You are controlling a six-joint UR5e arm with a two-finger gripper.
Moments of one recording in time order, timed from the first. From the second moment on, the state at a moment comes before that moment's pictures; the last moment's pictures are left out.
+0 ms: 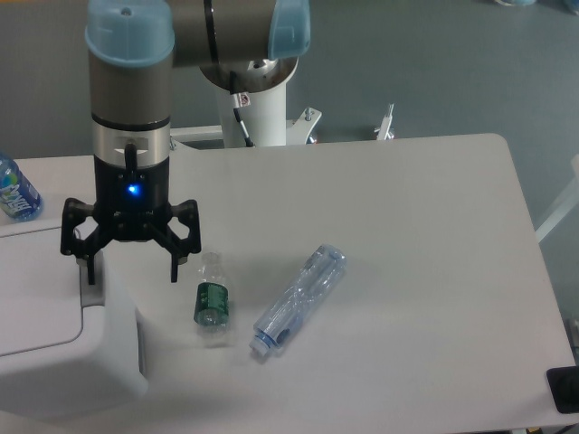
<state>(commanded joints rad) 2.12 -1.80 -1.47 -0.93 1.37 -0.09</state>
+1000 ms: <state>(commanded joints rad) 2.13 -1.81 -1.48 -0.93 1.38 -0.08</state>
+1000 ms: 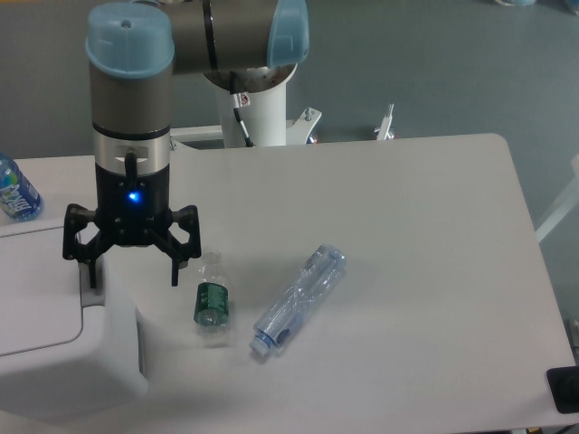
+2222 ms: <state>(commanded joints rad) 2.15 -1.80 -1.42 -0.92 1.39 -0.06</state>
